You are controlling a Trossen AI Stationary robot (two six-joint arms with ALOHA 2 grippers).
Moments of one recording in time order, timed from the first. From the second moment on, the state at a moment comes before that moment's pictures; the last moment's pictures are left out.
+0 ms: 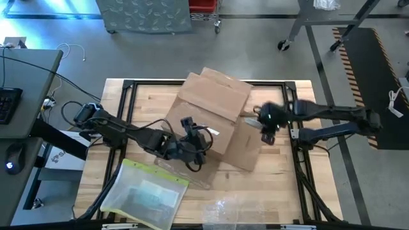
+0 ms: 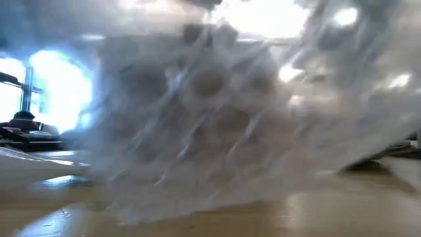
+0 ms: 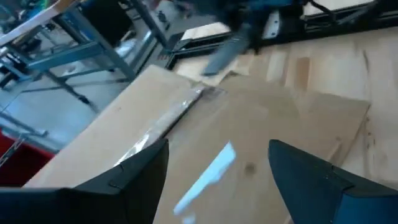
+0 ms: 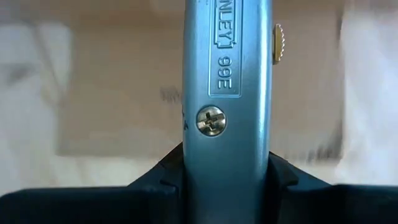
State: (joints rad) left arm -0.35 1.63 1.38 -0.42 -0.83 -0.06; right arm -0.17 1.02 0.82 -1.00 -0.03 0.23
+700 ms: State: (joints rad) left arm -0.36 1.48 1.34 -0.99 -0.89 -0.57; right arm 0.18 1.00 0.61 -1.00 -0.05 0.76
